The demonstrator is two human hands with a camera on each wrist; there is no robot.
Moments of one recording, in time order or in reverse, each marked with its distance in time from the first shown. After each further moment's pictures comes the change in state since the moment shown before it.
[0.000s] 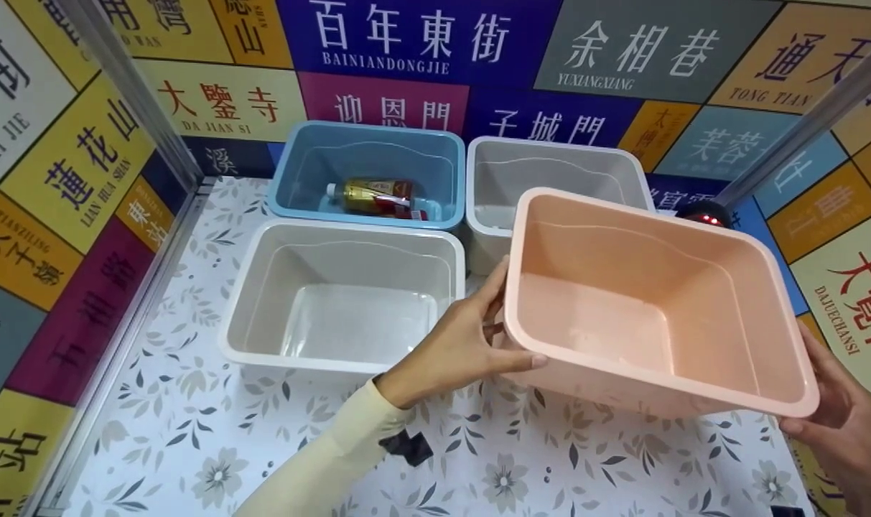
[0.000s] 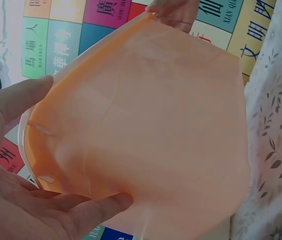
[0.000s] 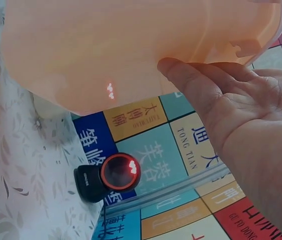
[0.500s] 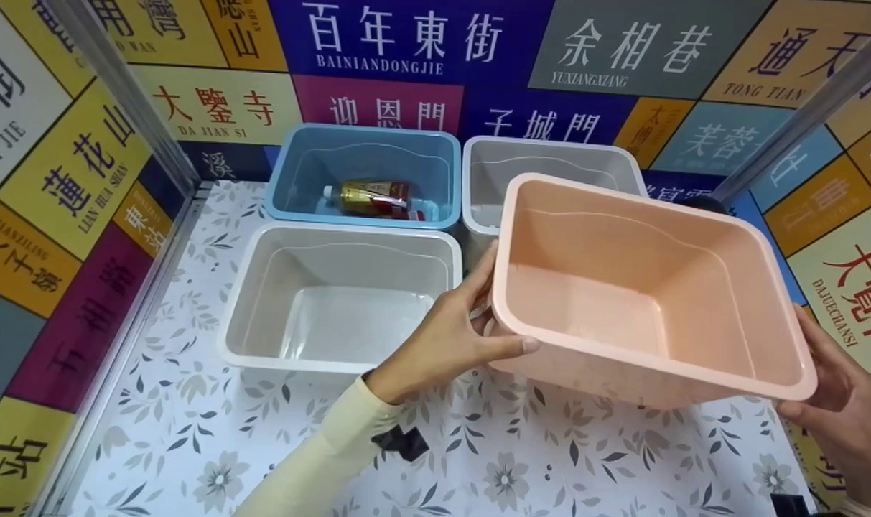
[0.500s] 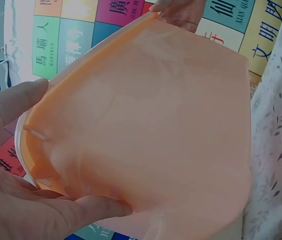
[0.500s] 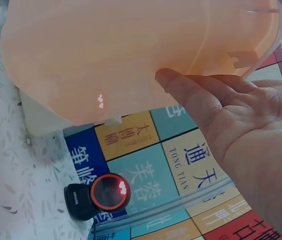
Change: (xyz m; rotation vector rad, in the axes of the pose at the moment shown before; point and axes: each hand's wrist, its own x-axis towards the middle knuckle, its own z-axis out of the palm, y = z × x) left_hand -0.001 0.012 -0.009 -0.044 0.033 0.004; right_hand 0.009 -0.014 0.004 0.020 -0.062 -0.042
